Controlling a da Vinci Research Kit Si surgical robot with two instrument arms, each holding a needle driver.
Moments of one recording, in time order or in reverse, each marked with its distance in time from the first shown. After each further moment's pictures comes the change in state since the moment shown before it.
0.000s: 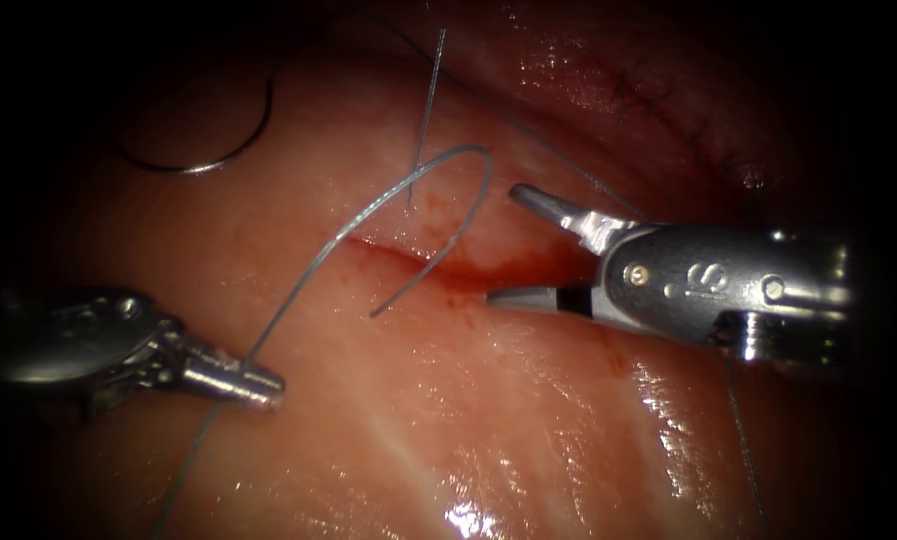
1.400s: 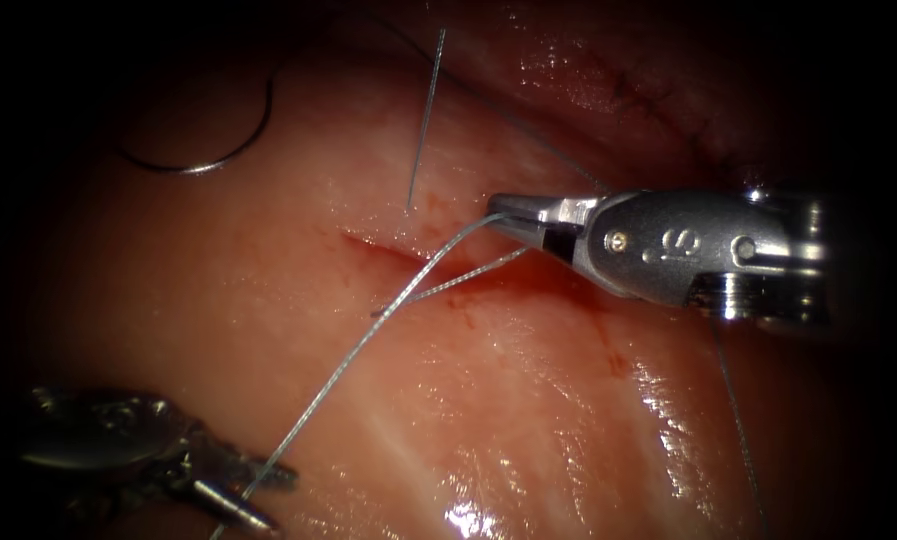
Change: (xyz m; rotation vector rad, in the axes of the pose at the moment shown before) right arm -0.002 0.001 0.003 0.040 -0.158 -0.261; left arm -0.004 0.003 0.003 -0.140 -0.015 -0.411
